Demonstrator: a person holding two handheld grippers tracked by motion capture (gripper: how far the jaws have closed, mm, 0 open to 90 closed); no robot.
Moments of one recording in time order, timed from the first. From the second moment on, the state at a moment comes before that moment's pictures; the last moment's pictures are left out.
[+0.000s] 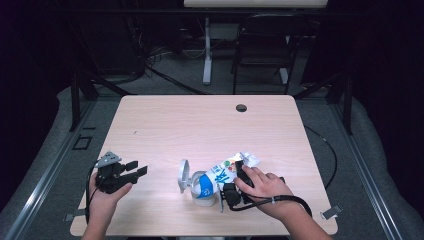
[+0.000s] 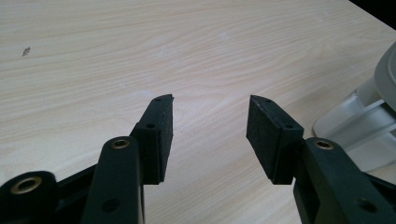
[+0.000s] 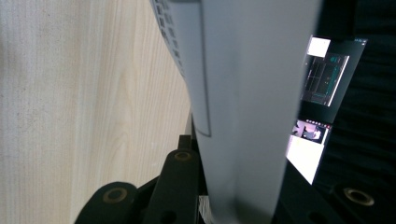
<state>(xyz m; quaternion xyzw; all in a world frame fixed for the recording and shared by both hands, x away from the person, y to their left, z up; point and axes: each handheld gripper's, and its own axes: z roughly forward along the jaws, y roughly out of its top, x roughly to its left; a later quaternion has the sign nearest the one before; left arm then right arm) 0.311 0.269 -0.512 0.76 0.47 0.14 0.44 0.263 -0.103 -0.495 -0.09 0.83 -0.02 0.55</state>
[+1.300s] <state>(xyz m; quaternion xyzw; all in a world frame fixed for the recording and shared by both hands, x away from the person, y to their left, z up) 0.311 0.267 -0.513 0.76 0.46 0.14 0.44 0.256 -0.108 -0.489 0.00 0.86 0.06 0.51</state>
